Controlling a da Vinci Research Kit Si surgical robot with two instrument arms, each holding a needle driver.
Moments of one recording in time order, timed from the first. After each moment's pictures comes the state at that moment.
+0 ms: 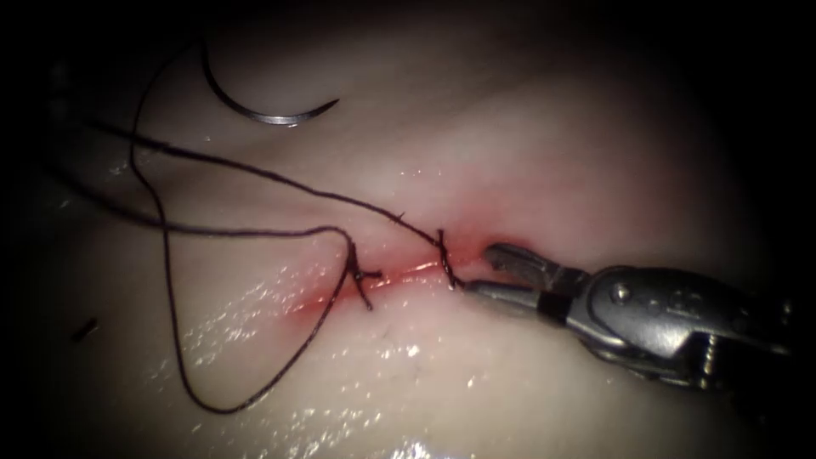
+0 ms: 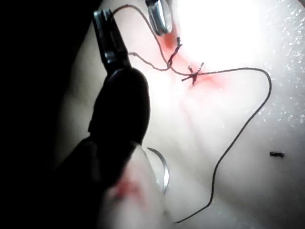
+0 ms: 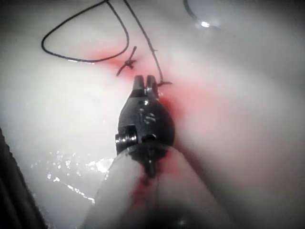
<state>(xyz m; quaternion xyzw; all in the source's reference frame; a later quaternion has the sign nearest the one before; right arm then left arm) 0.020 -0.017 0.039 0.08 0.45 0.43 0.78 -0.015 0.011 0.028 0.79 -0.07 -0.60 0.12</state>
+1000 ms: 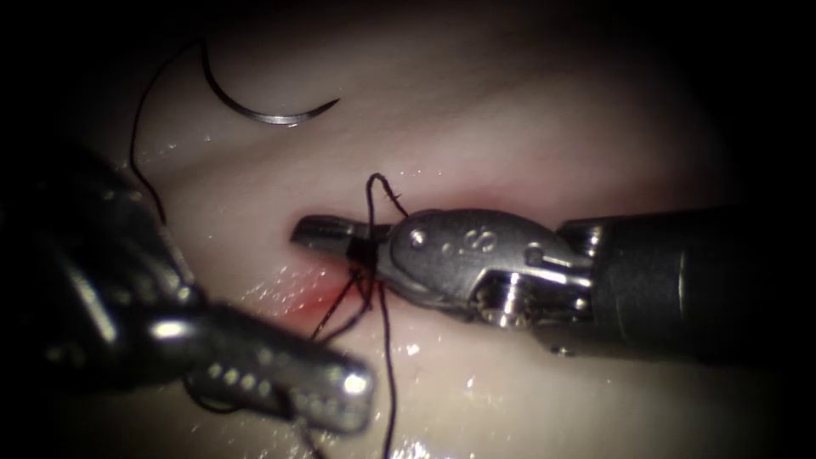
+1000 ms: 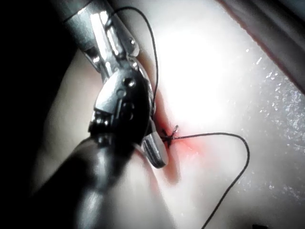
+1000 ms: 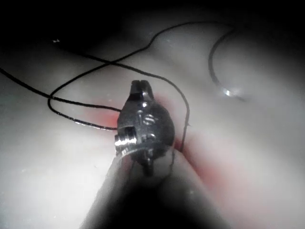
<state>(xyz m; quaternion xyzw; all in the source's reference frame) 0.033 -0.014 0.043 0.12 0.51 0.37 0.77 -0.023 0.004 0.030 0.79 -0.08 -0.60 0.12</state>
